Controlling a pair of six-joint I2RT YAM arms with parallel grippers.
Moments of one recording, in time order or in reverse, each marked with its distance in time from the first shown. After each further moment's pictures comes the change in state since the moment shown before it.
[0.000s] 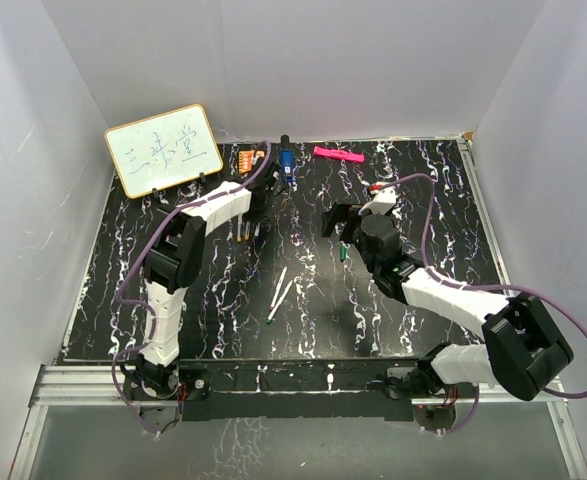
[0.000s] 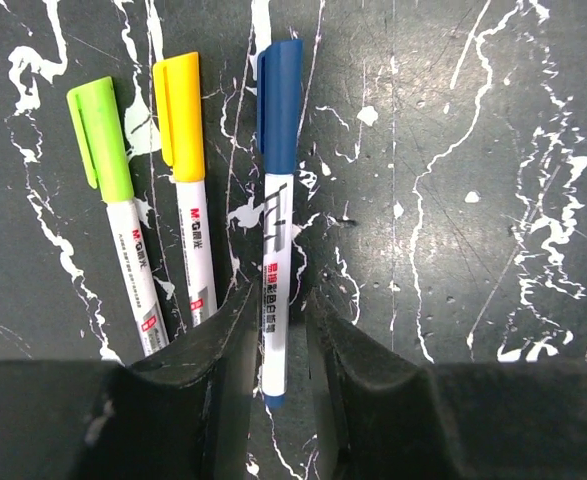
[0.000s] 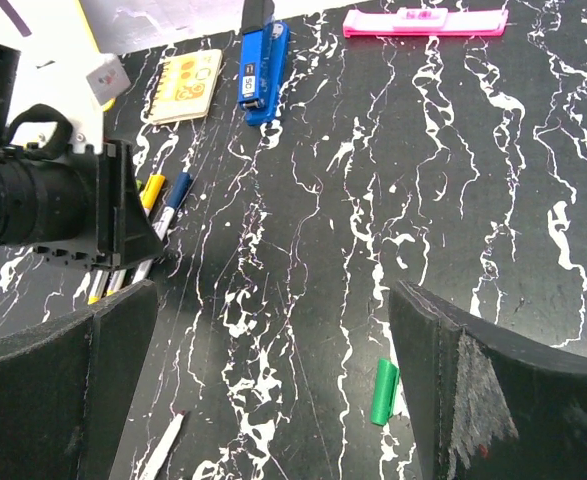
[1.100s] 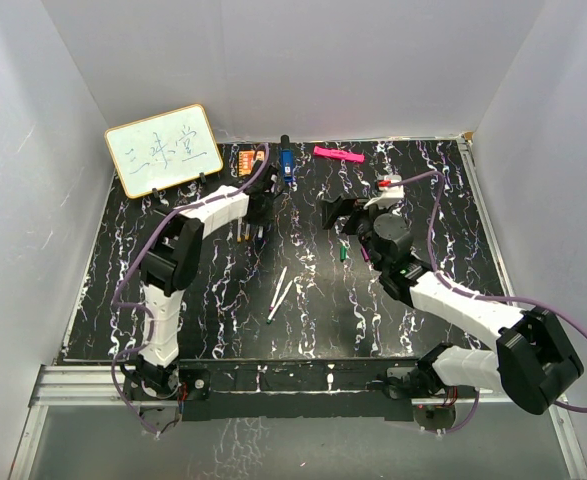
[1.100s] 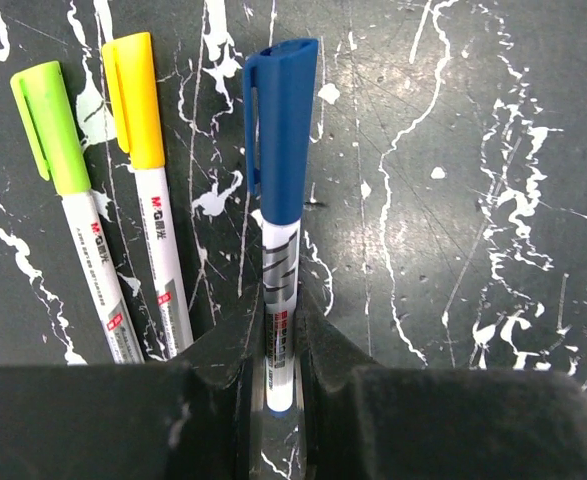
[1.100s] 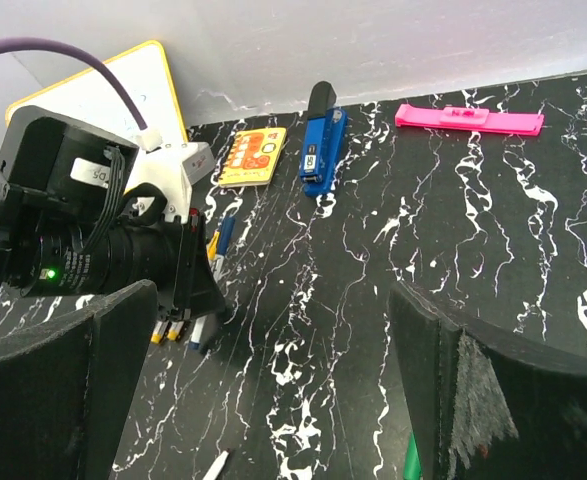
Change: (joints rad) left arm 0.000 -0.056 -0.088 0.084 0.081 -0.006; right arm 0.000 -0.078 0.005 0.108 -0.055 -0.050
